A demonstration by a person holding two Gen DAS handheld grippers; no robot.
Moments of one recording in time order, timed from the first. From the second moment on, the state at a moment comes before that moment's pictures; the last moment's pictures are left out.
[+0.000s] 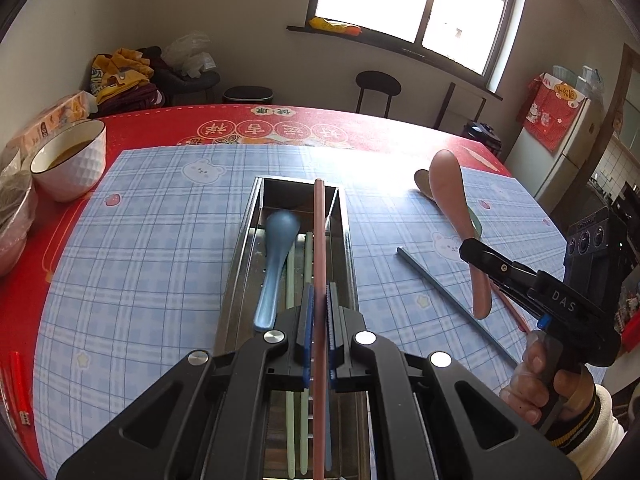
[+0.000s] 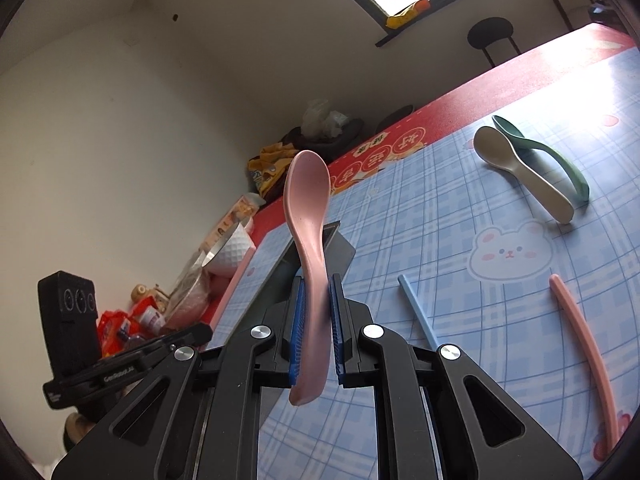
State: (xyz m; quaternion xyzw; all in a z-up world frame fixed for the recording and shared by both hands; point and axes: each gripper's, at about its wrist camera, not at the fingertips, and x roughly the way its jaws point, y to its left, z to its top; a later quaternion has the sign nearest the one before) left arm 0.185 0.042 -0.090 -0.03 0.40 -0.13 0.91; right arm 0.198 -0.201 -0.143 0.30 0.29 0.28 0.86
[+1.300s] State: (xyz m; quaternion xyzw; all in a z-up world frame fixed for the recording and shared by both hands) left arm 0.219 0.027 -0.118 0.01 0.45 -0.13 0.89; right arm 0.203 -0.204 -0.153 0.31 0.31 0.28 0.85
